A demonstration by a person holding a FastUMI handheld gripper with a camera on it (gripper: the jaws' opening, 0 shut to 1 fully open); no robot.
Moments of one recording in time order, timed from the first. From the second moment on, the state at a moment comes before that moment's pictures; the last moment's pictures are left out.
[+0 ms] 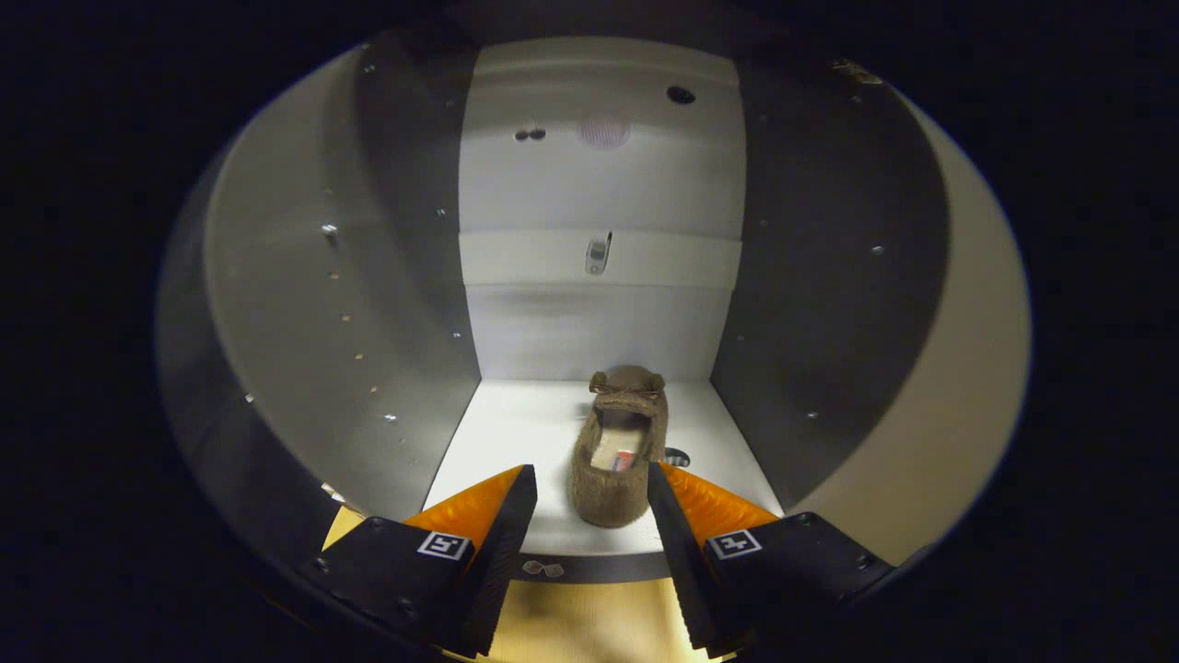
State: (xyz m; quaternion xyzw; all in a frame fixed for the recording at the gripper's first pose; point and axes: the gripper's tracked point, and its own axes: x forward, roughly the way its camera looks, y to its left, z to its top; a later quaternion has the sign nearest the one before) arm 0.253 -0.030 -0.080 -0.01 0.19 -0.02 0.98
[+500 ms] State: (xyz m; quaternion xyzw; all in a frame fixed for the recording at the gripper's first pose) arm 0.084 -0.051 -0.027 0.03 0.10 0.00 0.99
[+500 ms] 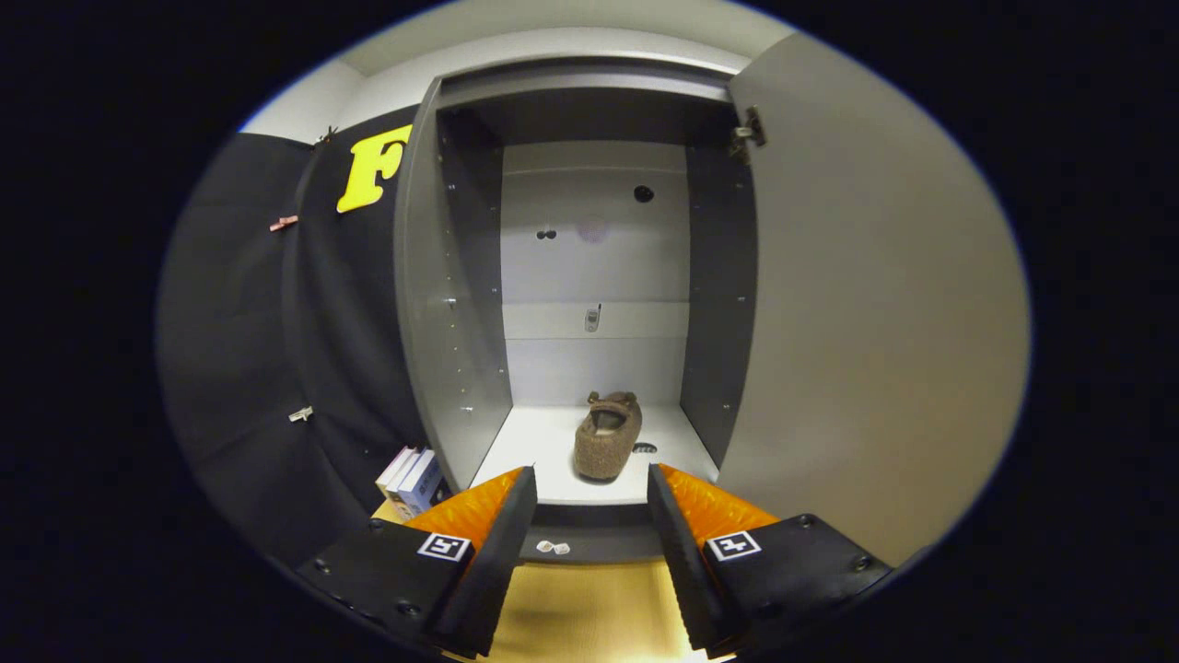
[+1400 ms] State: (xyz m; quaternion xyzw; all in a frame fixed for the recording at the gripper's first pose) arm -0.143 -0.224 -0.012 0.08 0.05 -0.16 0.98
